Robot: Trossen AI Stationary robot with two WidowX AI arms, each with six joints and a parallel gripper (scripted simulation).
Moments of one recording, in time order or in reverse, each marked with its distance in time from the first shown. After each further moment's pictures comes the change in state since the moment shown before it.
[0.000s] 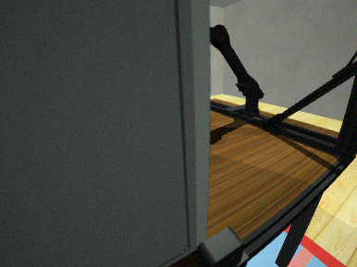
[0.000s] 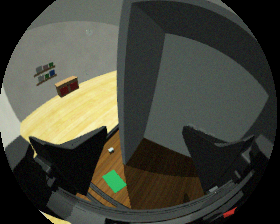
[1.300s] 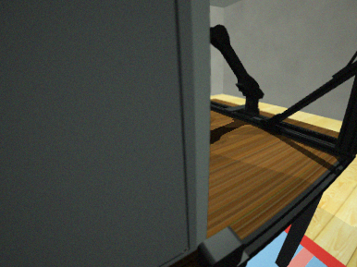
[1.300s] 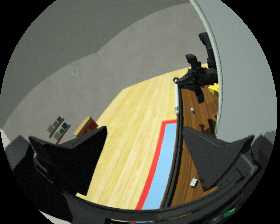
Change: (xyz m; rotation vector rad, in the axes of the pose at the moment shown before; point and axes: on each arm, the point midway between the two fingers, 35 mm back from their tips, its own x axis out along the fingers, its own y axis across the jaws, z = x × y) left arm 0.218 0.169 -0.021 0.617 -0.098 0.050; right arm 0.000 0.000 0.000 0.000 0.000 0.000
